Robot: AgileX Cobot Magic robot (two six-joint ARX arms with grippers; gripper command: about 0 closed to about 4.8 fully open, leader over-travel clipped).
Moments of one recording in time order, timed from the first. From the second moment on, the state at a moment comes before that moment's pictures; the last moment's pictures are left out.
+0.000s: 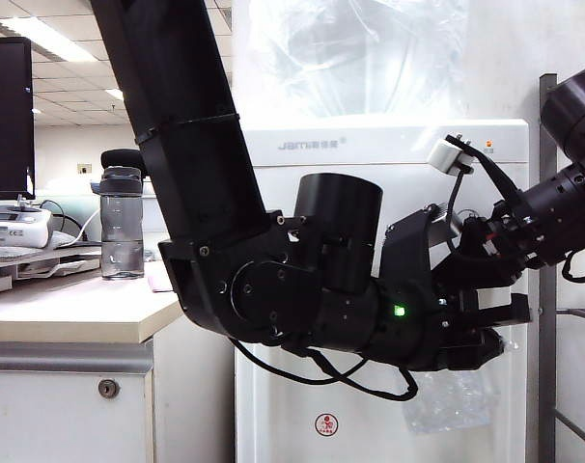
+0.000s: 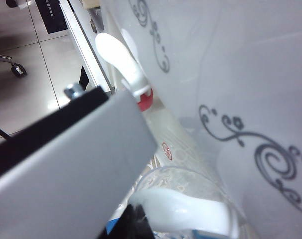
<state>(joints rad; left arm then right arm) -0.88 2.38 1.18 0.99 0.22 -0.21 0.17 1.68 0.70 0.29 -0.70 -0.53</state>
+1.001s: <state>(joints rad) -0.88 2.38 1.18 0.98 0.22 -0.21 0.17 1.65 0.70 0.24 -0.72 -0.57</state>
